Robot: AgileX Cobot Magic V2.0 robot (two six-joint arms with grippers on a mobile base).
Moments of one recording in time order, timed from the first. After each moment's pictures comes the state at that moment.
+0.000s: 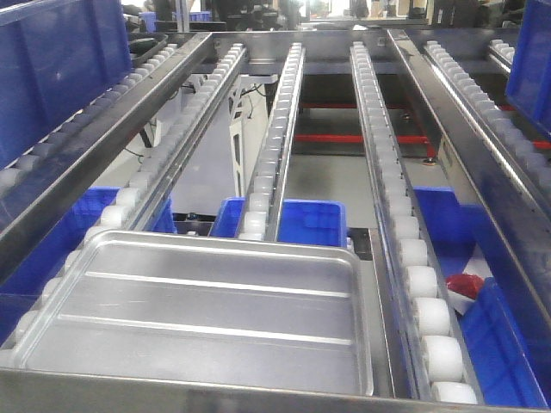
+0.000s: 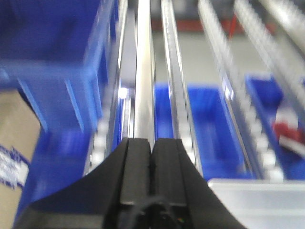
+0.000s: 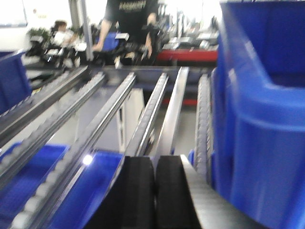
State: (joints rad) left arm -0.14 0.57 -0.66 -0.09 0.49 0.11; right arm 0.08 0.23 -0.42 0.03 0.22 0.05
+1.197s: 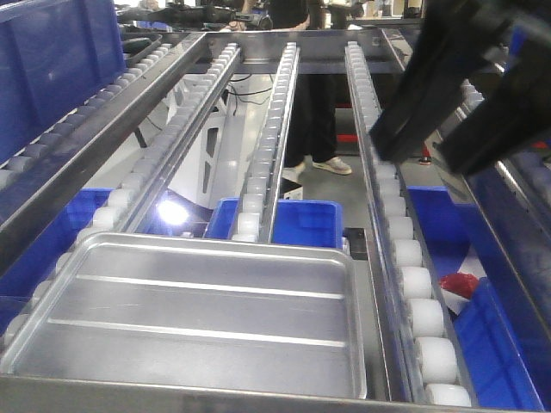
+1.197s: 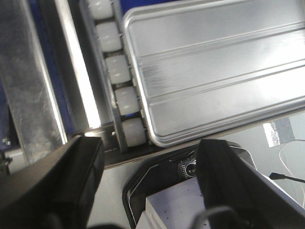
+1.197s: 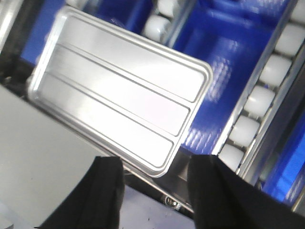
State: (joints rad) left arm -0.38 1.02 -0.74 -0.15 0.82 0.09; right arm 0.62 1.17 -0.83 0.17 0.63 0.30
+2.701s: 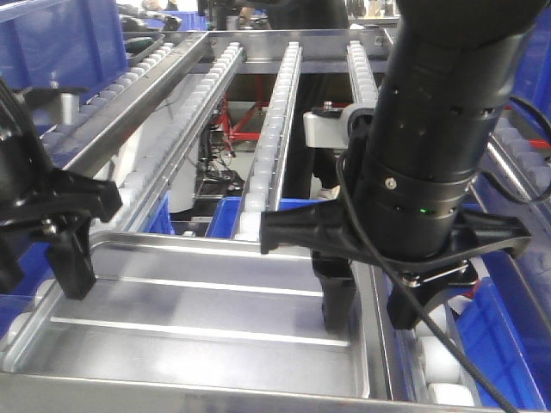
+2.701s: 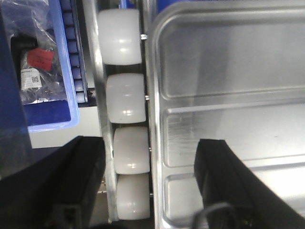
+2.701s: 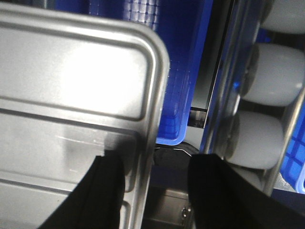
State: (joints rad) left arm -0.50 1.57 -0.89 0.02 0.68 -0.26; right arm 0.73 1.68 -0.94 -0.19 0.58 0.87
